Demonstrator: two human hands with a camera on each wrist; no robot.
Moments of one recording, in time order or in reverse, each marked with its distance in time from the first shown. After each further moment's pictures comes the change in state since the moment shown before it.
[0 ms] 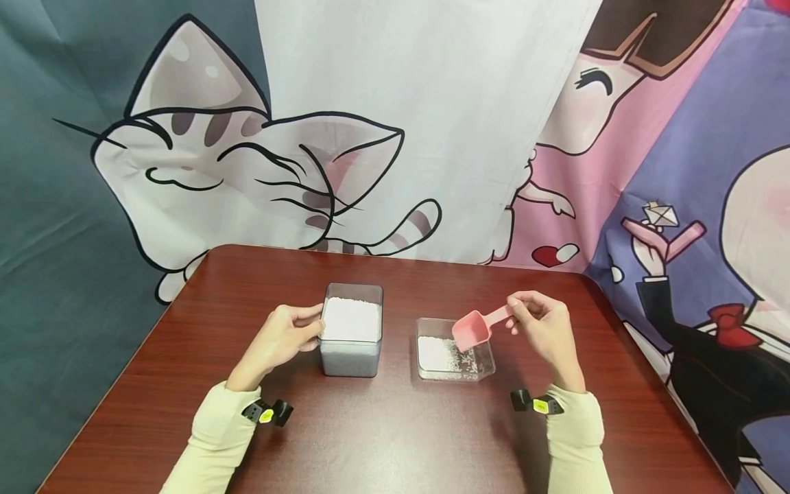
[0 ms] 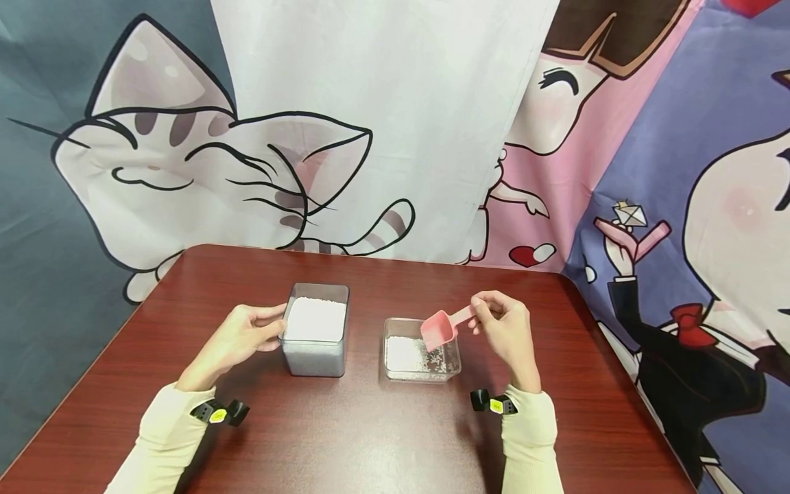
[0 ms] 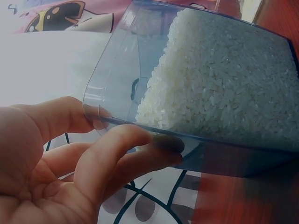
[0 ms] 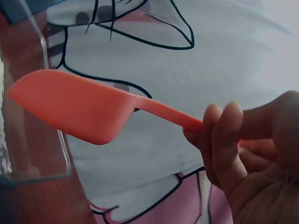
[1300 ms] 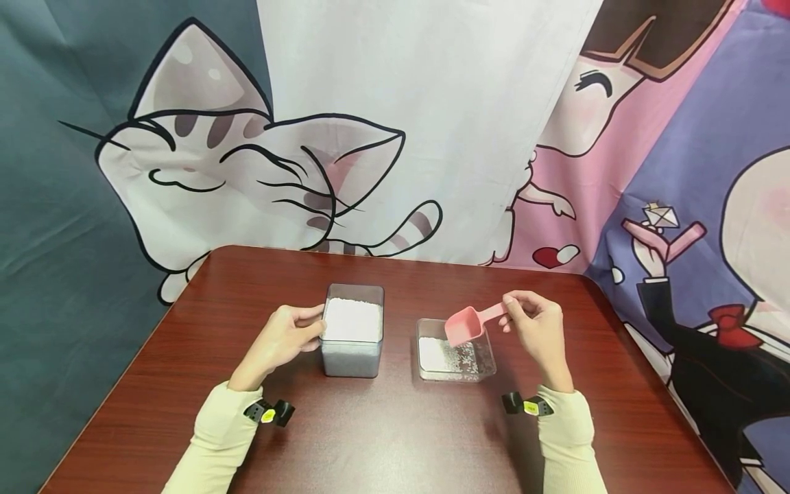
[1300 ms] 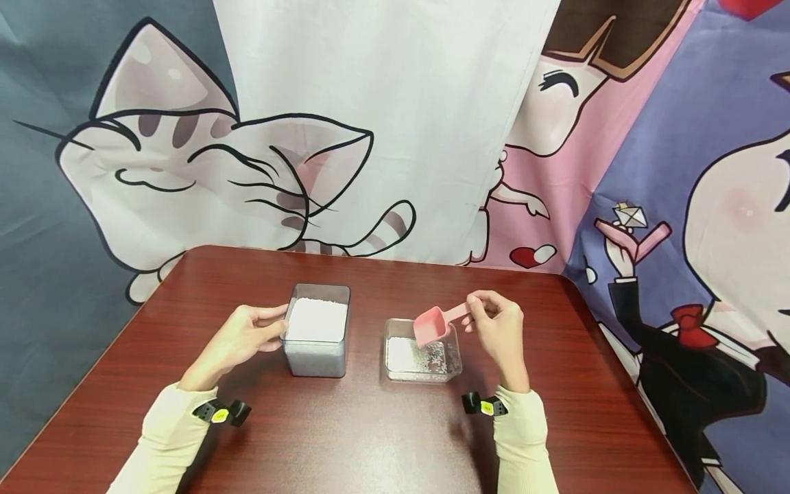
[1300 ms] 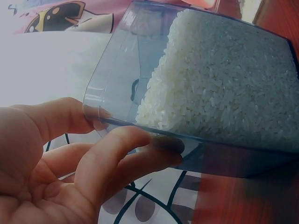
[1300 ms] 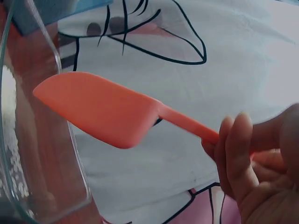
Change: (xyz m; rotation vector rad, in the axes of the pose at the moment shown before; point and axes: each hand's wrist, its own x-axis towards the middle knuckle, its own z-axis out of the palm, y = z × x) left_hand 0.000 0.000 0.001 -0.008 0.001 -0.011; right_hand 0.002 0.016 0.014 0.079 0.084 -0.035
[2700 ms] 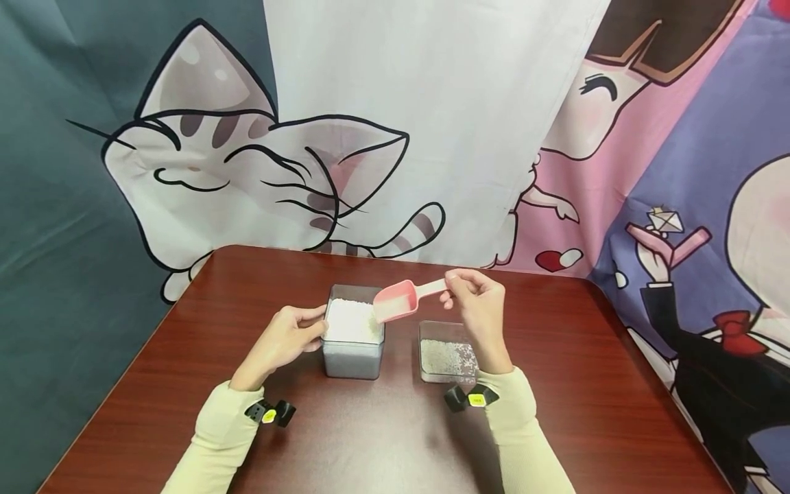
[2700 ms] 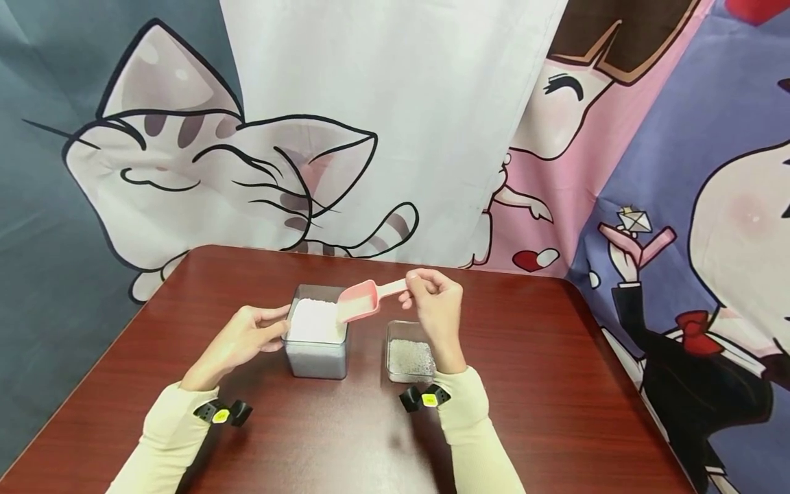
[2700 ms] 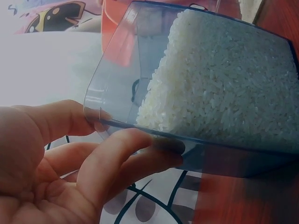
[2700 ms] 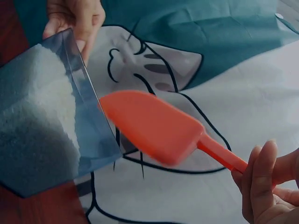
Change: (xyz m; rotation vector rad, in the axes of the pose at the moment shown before) left_hand -0.001 0.002 0.000 0.023 -0.002 -0.008; right_hand 0.015 -0.050 0.095 0.418 0.054 0.097
